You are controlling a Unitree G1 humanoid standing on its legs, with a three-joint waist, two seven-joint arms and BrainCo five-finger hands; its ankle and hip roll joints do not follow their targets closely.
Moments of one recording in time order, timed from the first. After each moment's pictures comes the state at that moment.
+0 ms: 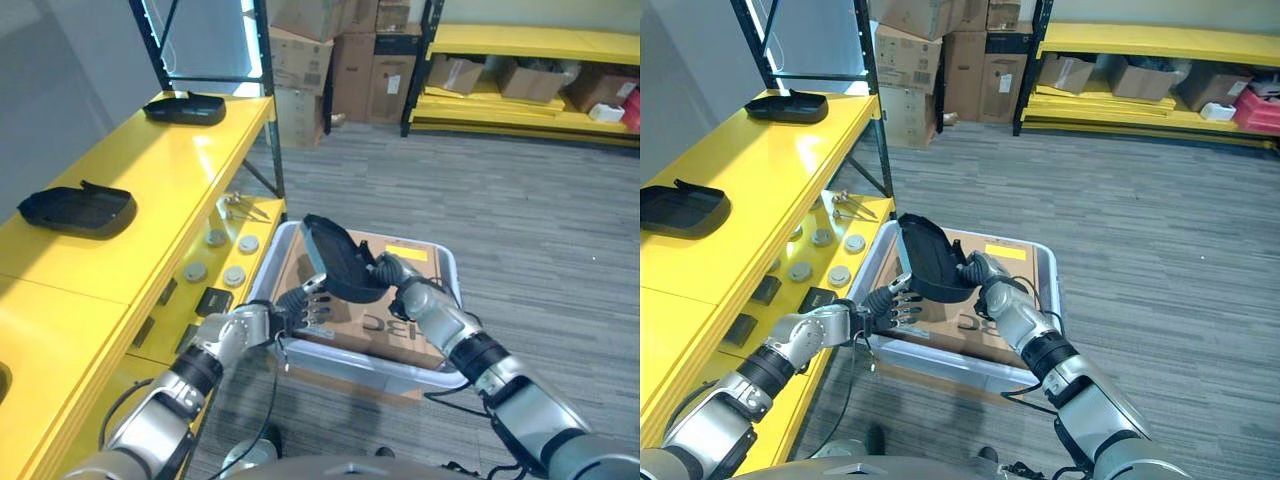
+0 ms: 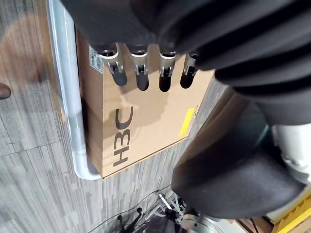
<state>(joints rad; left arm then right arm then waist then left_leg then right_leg) -0.44 0.23 -0.48 0.43 -0.89 0.58 -0.10 -0.52 -0.47 0.61 0.48 -0.24 0.33 -0.07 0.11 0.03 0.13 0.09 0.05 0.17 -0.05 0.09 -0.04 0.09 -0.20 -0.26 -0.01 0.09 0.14</state>
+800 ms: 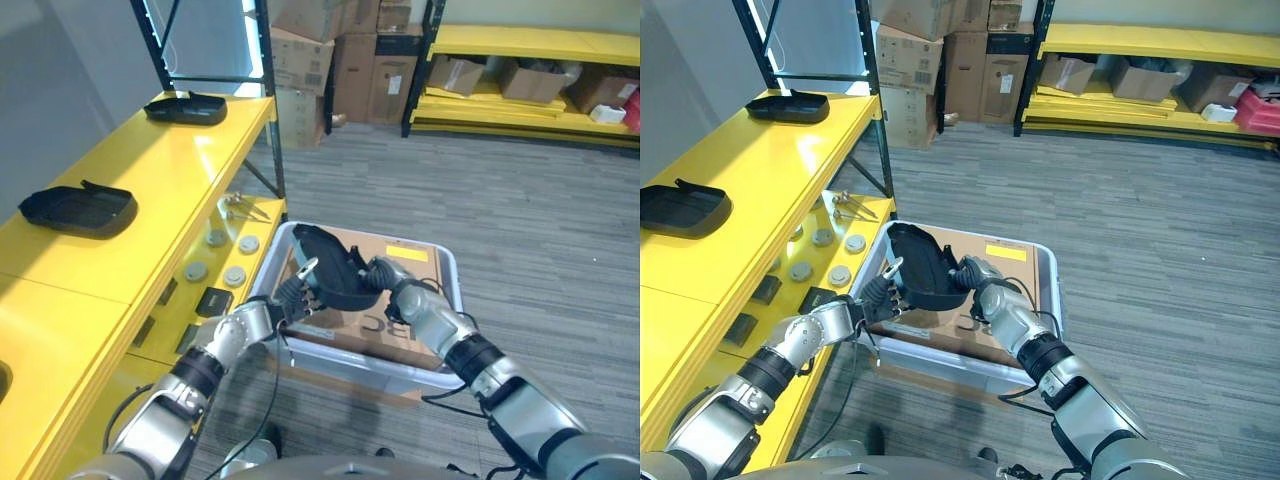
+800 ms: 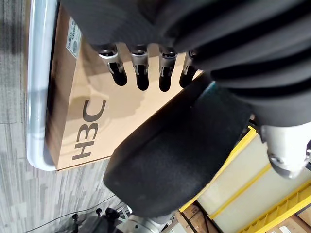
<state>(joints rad) -0.42 0.22 -0.43 0.43 -1.05 0.51 -0.02 -0.52 -0.46 0.63 0.48 -0.32 0.31 0.00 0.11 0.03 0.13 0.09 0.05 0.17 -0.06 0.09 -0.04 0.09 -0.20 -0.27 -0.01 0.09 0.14</state>
